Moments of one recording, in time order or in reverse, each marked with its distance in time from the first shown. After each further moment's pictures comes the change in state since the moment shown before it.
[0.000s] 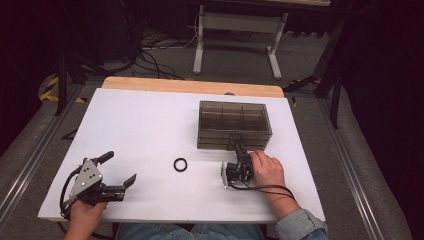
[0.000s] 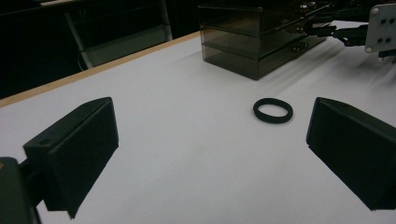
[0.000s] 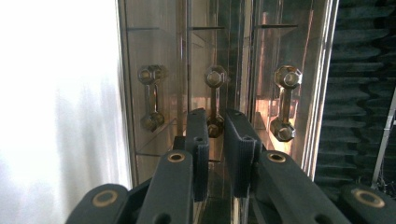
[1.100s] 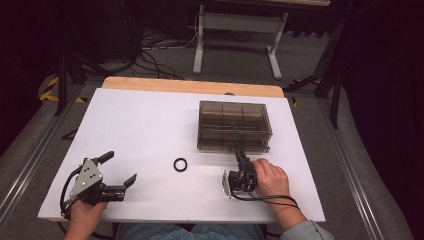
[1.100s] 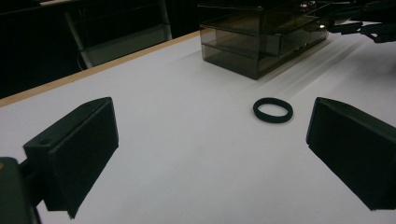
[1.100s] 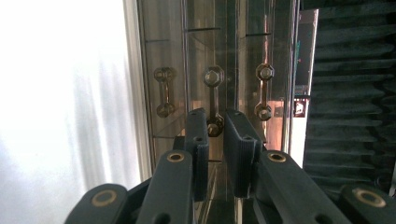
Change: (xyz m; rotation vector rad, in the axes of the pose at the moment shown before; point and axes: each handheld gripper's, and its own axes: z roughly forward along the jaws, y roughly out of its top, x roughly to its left) left arm 0.000 0.000 0.001 0.002 -0.001 0.004; right arm -0.007 -0.001 -0.034 -0.027 0.034 0.022
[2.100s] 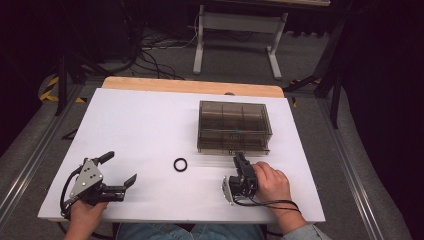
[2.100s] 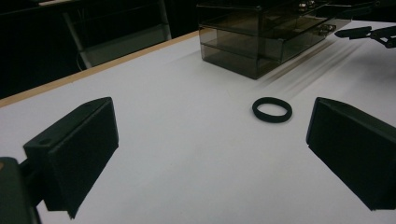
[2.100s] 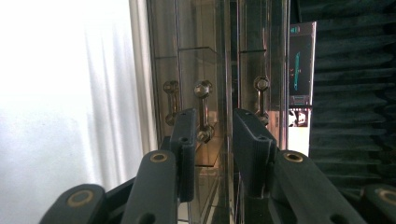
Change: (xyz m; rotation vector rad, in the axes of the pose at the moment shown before) left arm 0.000 0.000 0.000 0.002 -0.003 0.003; right arm 0.002 0.000 -0.013 -0.062 0.013 0.019
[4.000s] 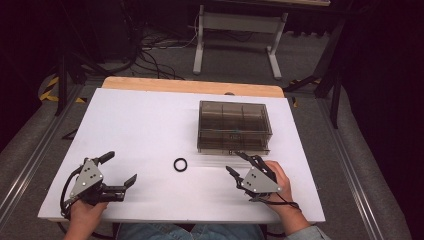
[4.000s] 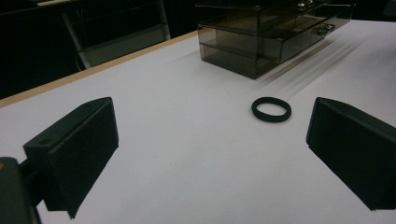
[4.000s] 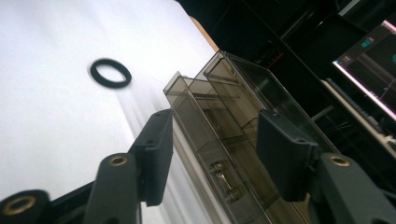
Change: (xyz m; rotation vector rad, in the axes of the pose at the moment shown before) left arm 0.000 0.000 0.000 0.001 -0.004 0.004; right arm -0.051 -0.032 -0.029 -0.437 0.316 0.674
